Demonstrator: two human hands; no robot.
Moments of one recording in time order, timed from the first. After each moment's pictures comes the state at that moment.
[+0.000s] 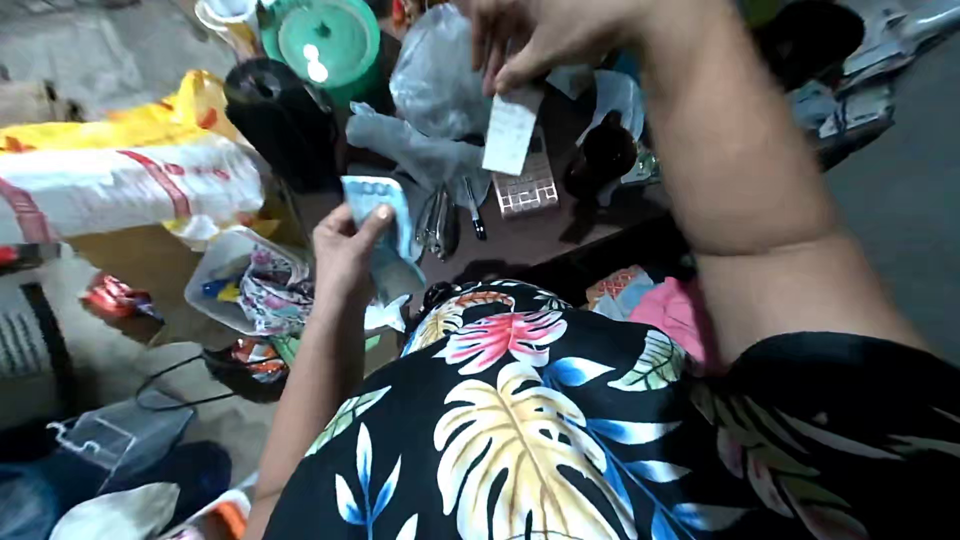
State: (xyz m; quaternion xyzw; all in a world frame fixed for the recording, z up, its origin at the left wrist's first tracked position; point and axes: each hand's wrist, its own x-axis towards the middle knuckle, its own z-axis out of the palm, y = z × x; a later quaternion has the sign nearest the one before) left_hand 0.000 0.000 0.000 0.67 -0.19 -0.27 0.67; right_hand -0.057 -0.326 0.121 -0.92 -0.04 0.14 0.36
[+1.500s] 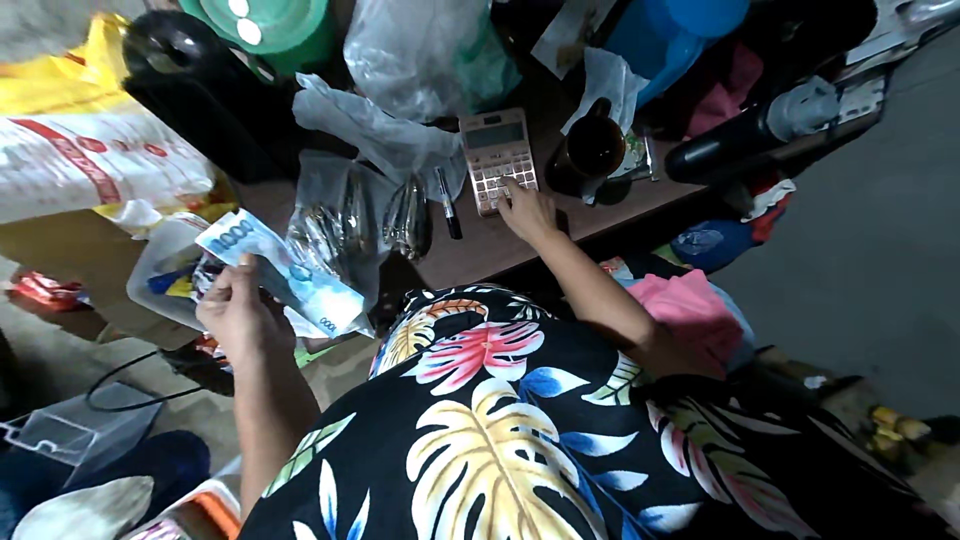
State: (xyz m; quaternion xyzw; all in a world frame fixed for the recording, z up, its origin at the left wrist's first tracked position) left_hand 0.019 0.057 -0.051 0.75 -0.02 -0.11 0.65; right_hand -0.157 -0.278 -0.132 -0.89 0.39 0.10 0.24
